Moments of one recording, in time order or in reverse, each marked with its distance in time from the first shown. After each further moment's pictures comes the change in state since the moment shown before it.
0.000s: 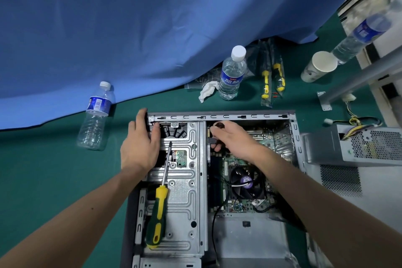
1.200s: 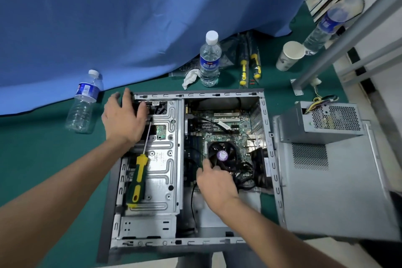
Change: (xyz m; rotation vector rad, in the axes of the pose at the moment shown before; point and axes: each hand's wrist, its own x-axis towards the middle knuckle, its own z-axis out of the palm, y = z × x) left_hand -0.020 0.021 -0.012 0.204 0.038 0.047; right_hand -0.122 0.064 0.087 -1.220 -0.023 -0.103
